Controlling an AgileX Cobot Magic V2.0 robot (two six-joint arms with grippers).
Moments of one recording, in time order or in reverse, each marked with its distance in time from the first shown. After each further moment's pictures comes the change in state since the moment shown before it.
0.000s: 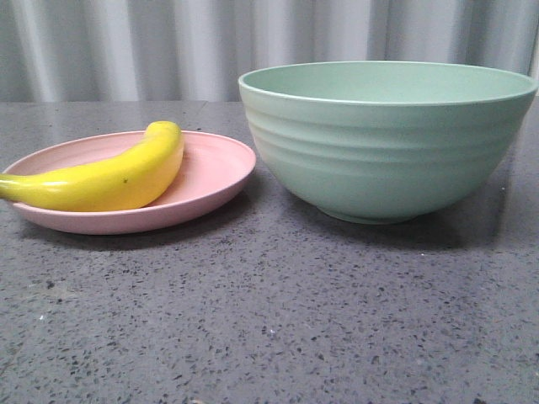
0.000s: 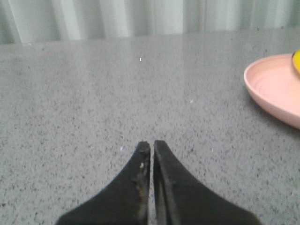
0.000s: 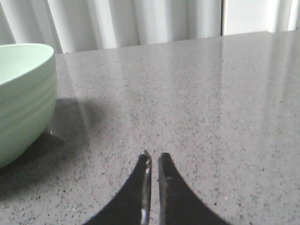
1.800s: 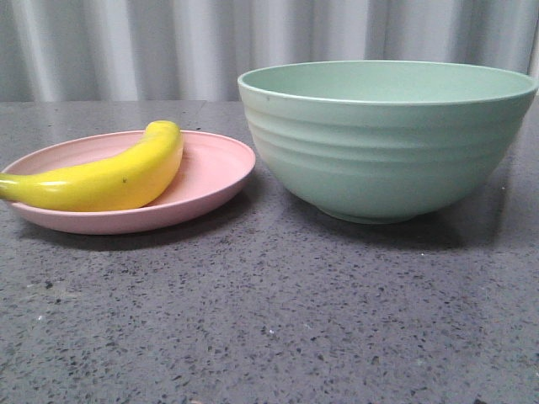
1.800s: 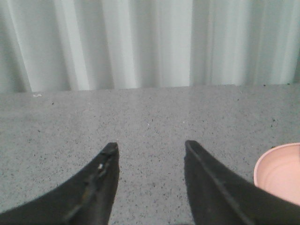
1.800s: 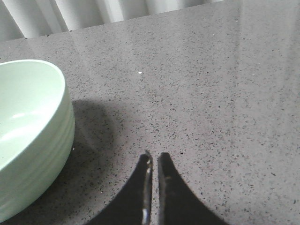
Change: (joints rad) left arm -0.004 0.451 -0.313 -0.007 -0.198 0.000; right arm 0.008 0.475 -0.345 0.083 0.113 0.002
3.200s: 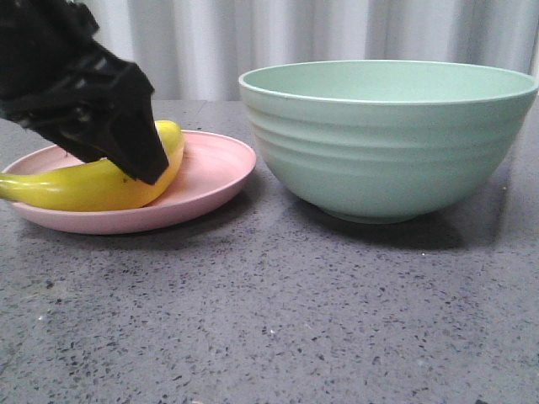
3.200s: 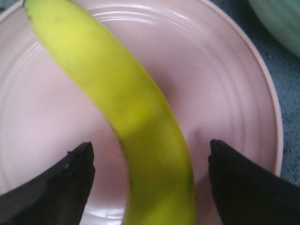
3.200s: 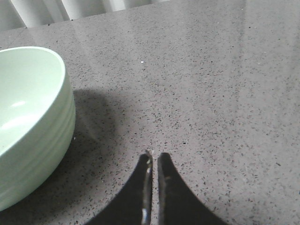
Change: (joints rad) left arm -0.596 0.998 -0.686 0.000 0.611 0.000; right arm 0.009 0.000 0.010 0.004 0.016 0.000
